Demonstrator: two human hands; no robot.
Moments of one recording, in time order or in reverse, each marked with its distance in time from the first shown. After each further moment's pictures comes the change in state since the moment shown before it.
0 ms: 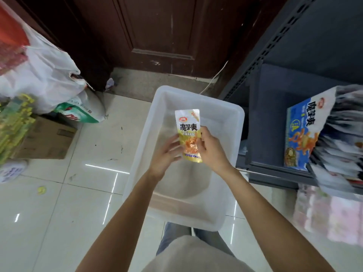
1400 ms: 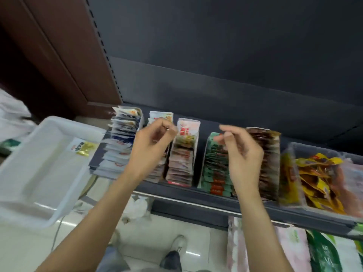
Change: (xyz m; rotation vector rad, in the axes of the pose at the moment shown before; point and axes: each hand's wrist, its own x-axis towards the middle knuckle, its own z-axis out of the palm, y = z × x) left_hand -0.127 0.114 0.489 0.353 0.151 0.898; right_hand -0.224 0.182 -0.470 0.442 0.650 -0.464
